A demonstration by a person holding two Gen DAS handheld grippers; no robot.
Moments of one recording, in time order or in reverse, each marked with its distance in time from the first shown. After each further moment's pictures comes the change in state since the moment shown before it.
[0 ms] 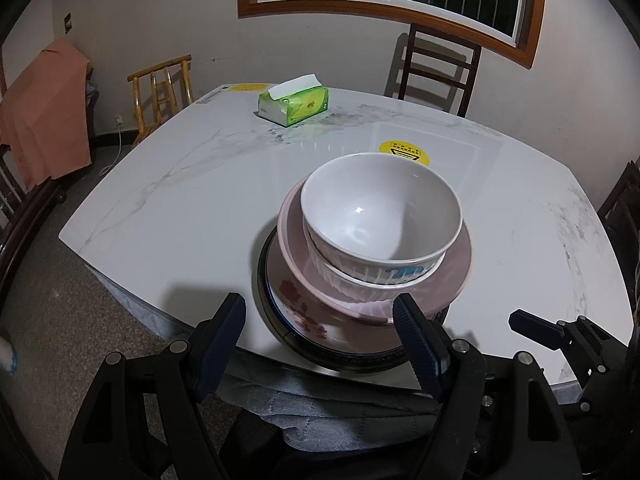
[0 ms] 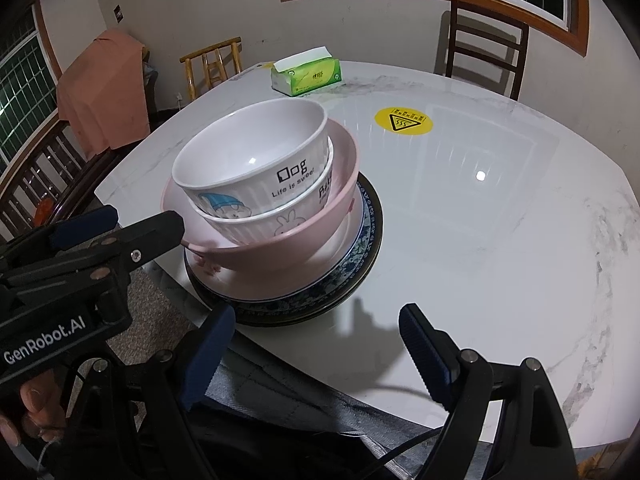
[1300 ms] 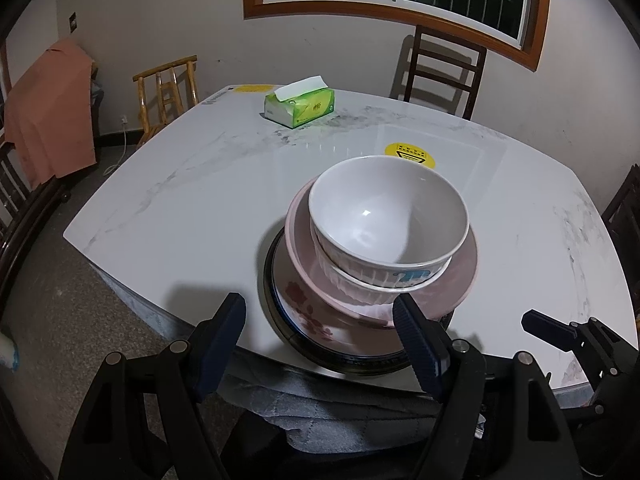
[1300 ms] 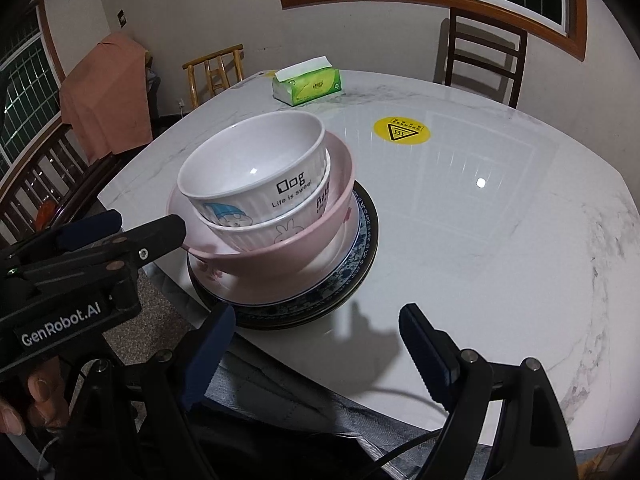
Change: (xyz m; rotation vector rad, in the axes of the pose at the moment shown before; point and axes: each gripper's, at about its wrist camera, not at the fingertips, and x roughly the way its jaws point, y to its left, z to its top) left arm -0.002 0.003 0.002 -0.013 -0.005 0.018; right arm -0.009 -0.003 0.002 -0.005 -0.030 0.002
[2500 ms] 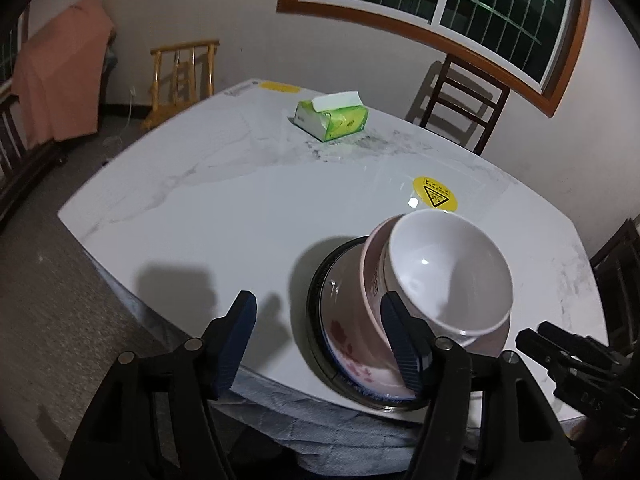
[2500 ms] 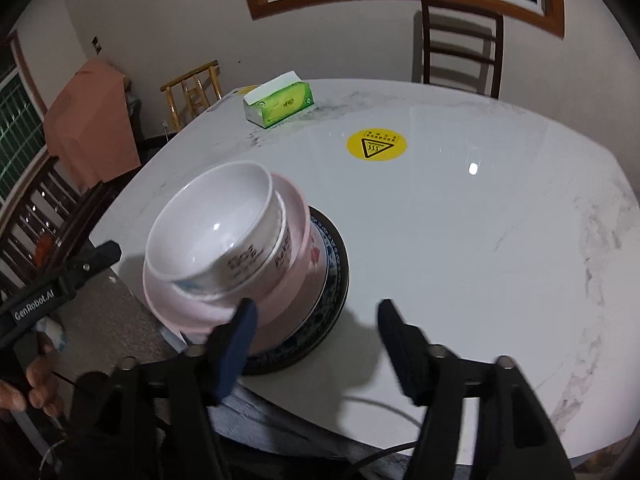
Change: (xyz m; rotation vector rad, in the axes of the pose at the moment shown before) left arm 0.005 0.057 0.025 -0.142 -0.019 -0.056; right arm -0.001 -0.027 0.035 0.085 -0.019 -0.010
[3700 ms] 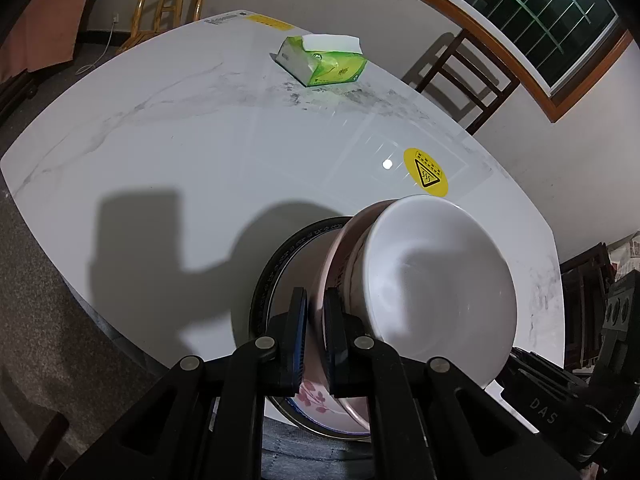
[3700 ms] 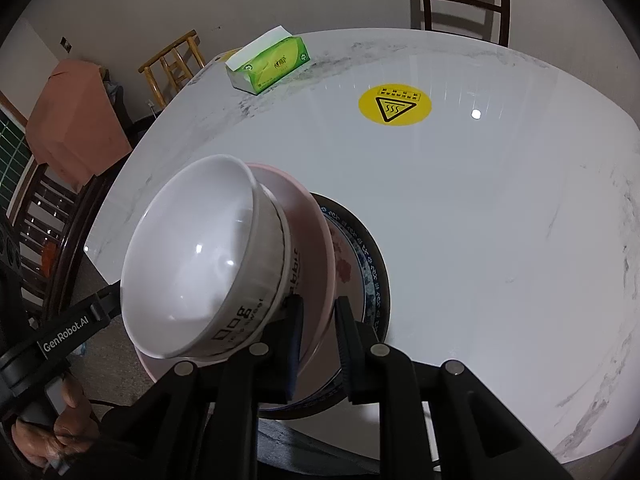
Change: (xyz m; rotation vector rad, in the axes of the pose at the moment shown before) left arm 0.070 0.002 0.025 -0.155 0.225 -0.151; right arm 0.068 0.009 0.046 0.120 0.203 0.041
